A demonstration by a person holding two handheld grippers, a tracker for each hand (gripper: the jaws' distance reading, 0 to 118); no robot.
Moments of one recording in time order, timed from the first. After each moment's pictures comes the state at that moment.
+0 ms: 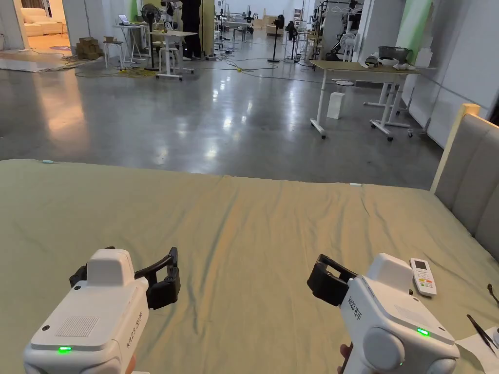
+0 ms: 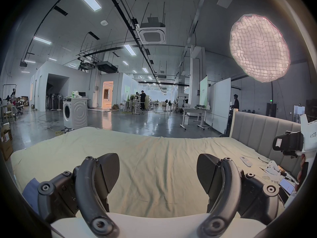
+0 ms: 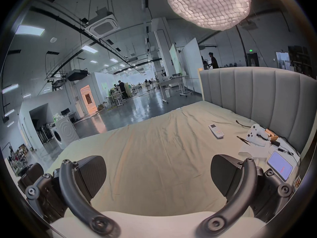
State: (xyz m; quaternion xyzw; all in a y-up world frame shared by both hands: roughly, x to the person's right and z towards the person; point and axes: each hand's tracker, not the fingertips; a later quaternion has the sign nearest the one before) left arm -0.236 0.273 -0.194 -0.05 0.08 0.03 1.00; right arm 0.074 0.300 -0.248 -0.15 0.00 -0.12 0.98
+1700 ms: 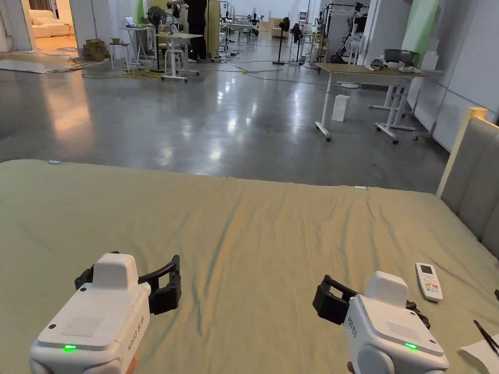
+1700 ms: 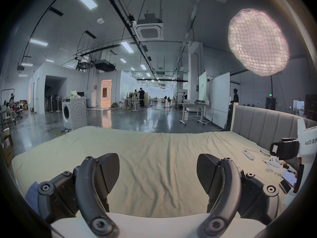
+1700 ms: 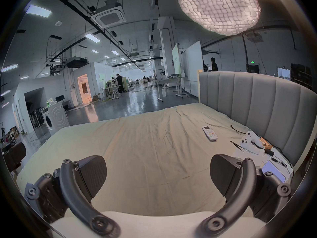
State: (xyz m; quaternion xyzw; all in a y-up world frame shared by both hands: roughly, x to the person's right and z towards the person) left arm -0.249 0.261 -0.202 -0.06 0.07 0.01 1.00; right arm 0.076 0.259 -0.257 -0.16 -0.01 -0.05 0.99
